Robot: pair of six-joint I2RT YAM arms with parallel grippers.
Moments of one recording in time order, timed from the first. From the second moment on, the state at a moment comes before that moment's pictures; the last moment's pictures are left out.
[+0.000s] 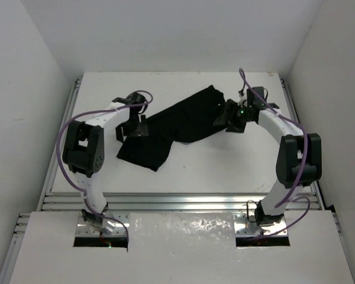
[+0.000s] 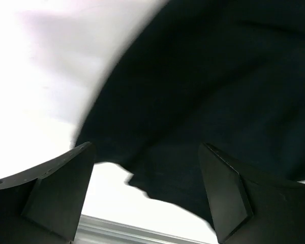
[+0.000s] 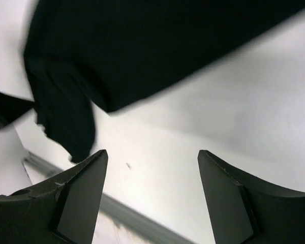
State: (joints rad) left arm -0.28 1.90 1.43 -0.90 -0.25 -0.49; right arm 0.05 1.74 1.23 -0.45 -0.47 0.46
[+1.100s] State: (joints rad) left arm -0.49 1.90 1.22 -0.80 -0.13 -0.48; right arm 0.11 2.40 1.93 -0.74 -0.37 0.48
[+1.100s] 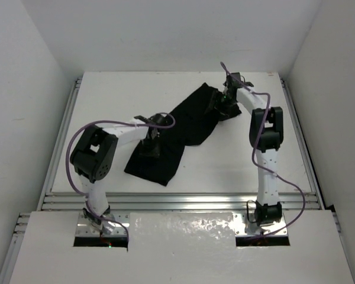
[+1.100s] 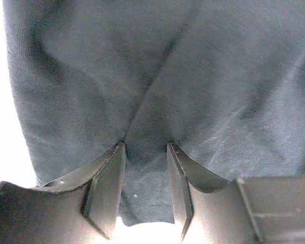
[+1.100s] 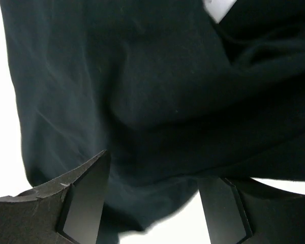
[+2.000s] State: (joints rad) left arm -0.63 1.98 1.64 -1.00 0.15 -0.59; right arm 0.11 2.50 2.20 -0.55 -0.53 0.45
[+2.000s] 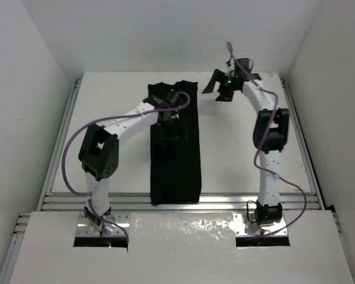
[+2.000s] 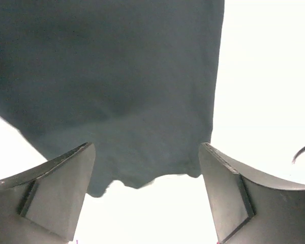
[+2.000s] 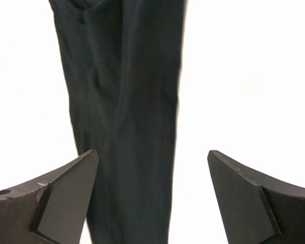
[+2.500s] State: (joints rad) left arm -0.36 1.53 1.09 -0.89 0.15 -0.66; right arm 0.33 1.28 0.77 -0.52 -0.56 0.58
